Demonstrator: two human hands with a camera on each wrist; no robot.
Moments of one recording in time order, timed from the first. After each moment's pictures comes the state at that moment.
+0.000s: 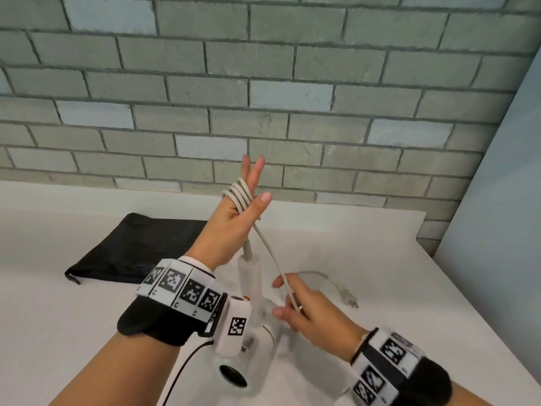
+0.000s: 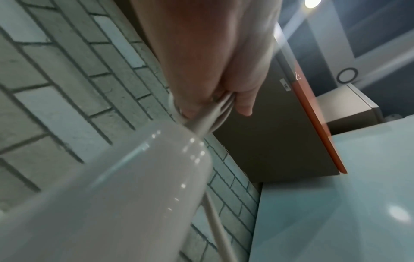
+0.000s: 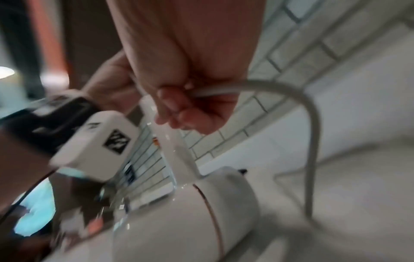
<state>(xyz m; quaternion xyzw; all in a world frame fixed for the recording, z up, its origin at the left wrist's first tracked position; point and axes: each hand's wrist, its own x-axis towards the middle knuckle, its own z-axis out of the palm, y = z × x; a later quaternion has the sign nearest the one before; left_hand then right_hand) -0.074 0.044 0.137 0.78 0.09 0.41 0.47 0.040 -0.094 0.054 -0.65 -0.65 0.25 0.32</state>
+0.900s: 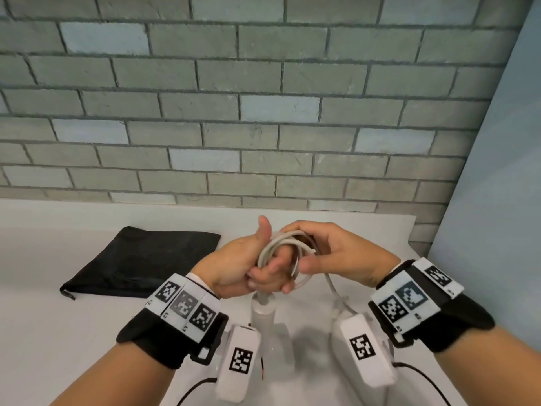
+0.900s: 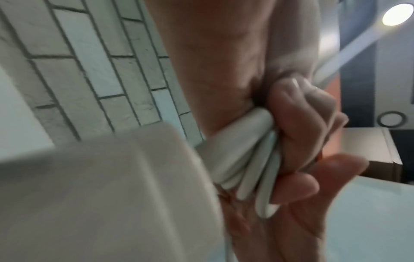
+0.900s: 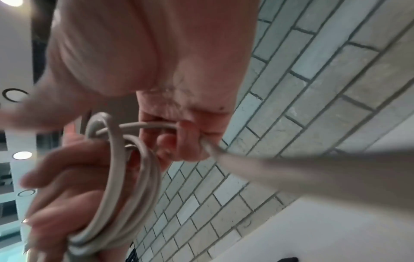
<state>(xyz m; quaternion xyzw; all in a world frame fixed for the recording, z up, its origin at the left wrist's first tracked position) -0.071 0.007 0.140 0.65 -0.11 0.03 0.75 0.074 -0.098 0.159 -0.48 -0.69 0.36 0.41</state>
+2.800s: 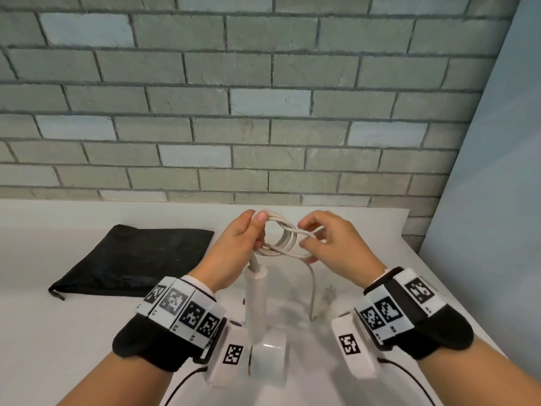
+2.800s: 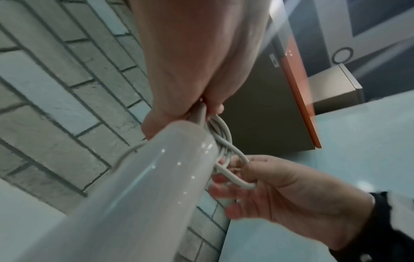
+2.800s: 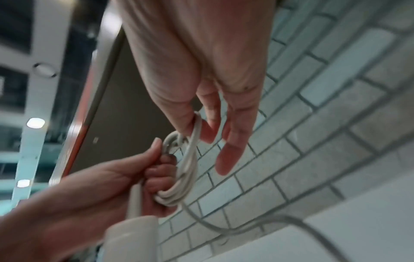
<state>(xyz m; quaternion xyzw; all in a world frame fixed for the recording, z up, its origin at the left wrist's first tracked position) -0.053 0.016 0.125 0.75 0.20 0.36 0.52 0.083 -0.092 0.137 -0.69 -0.52 0.14 0.49</state>
